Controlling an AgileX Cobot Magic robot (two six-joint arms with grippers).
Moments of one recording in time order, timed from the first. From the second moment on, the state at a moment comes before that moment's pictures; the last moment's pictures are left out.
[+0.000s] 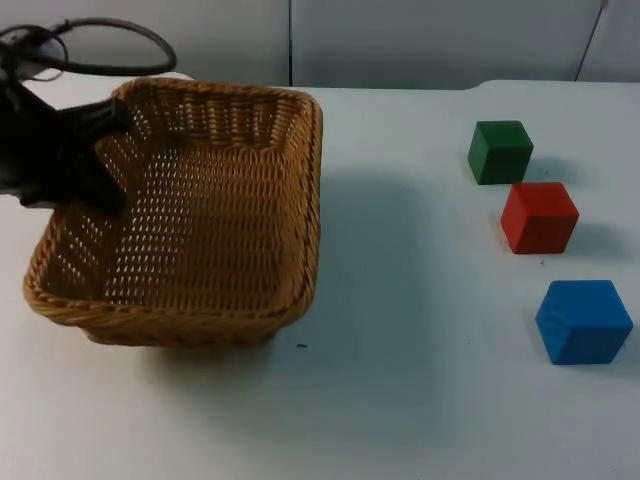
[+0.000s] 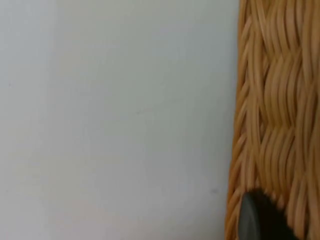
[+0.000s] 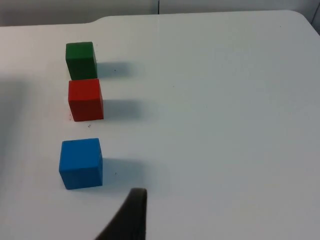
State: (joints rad) right arm -0.02 0.00 -0.52 -0.13 1.09 0.05; left arm 0.00 1.97 -1.11 -0.95 0.64 0.67
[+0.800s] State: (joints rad) right arm -0.02 0.00 -0.52 -0.13 1.09 0.05; left arm 0.01 1.56 -0.91 -0.93 0.77 0.65
